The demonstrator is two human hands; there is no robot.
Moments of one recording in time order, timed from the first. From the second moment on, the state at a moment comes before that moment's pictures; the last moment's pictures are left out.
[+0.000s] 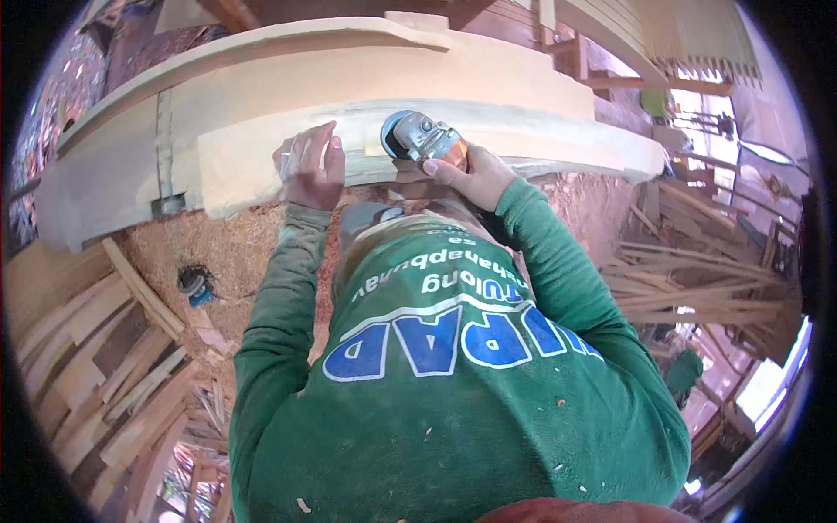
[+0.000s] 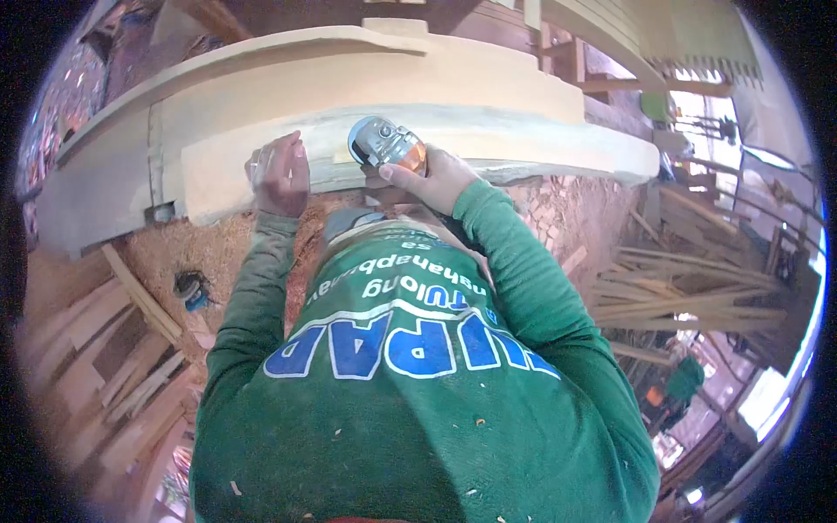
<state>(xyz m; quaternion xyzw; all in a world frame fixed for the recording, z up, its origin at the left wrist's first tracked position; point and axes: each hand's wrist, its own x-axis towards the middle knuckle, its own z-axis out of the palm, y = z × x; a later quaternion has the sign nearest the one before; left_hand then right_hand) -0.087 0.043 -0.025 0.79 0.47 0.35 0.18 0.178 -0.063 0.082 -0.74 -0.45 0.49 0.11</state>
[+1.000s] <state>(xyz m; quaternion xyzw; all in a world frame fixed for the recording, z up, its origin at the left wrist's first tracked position) 0.197 -0.016 -0.029 0.93 0.25 0.15 0.24 0.432 -0.271 0.086 -0.84 -0.14 0.43 0.30</state>
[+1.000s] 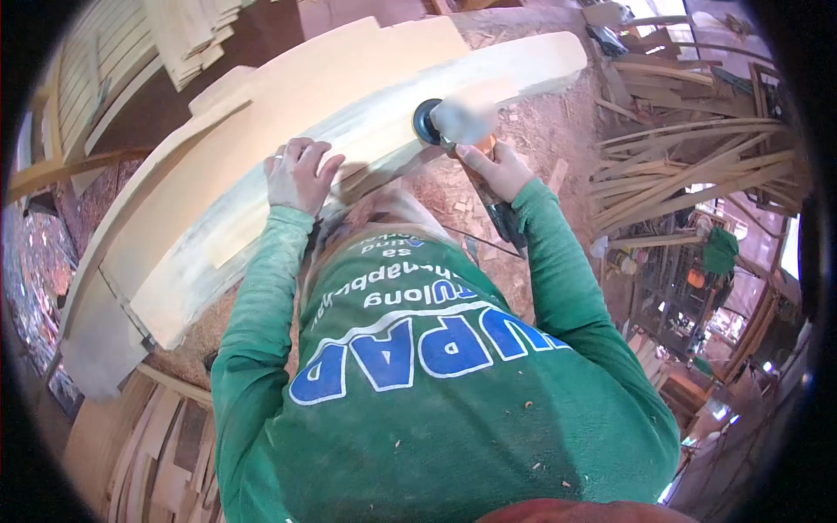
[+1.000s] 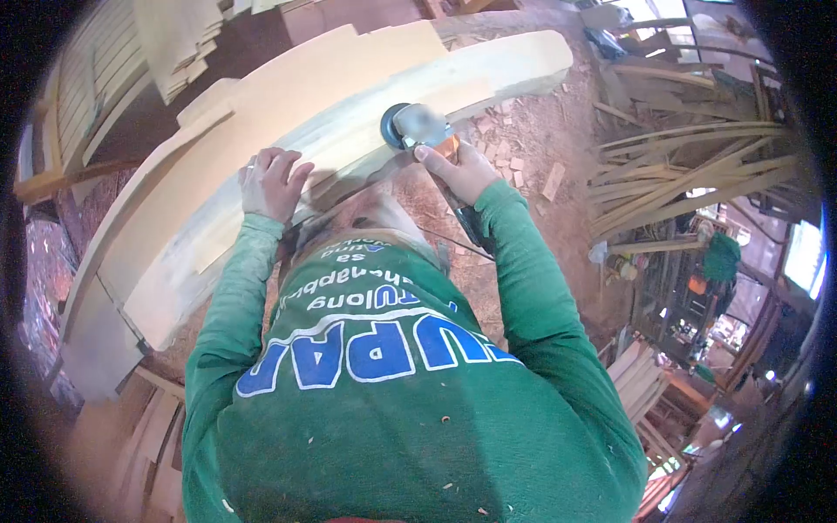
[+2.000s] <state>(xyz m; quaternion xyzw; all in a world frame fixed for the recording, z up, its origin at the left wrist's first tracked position) 0.158 -0.019 -0.034 0.90 0.30 0.24 0.20 0.464 -0.241 0.082 -0.78 -0.21 0.51 0.30</state>
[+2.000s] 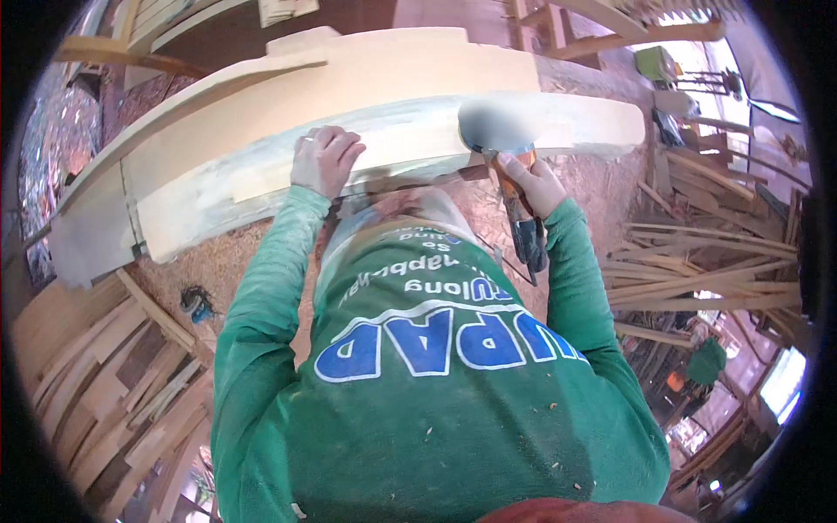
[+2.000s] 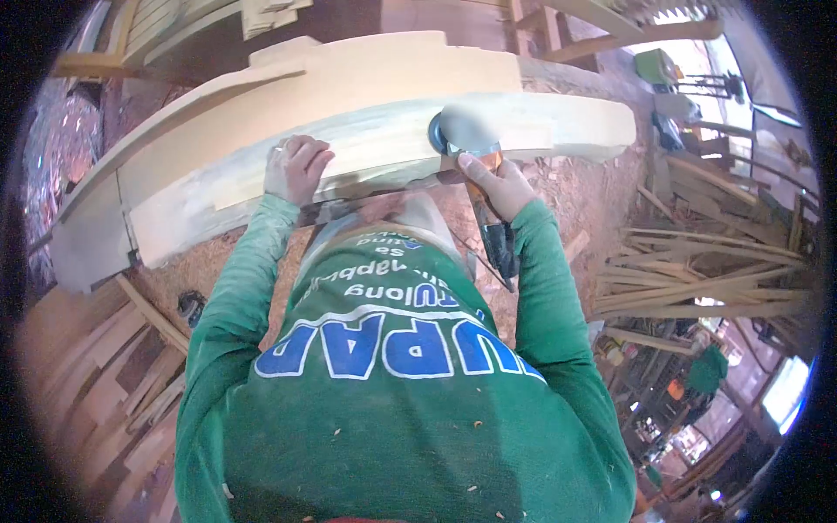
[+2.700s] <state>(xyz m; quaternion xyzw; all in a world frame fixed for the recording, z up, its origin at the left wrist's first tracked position) -0.139 0.072 -0.042 0.78 0.55 0.28 0.10 0.202 -0.062 0.076 -0.69 -0.47 0.53 0.14</state>
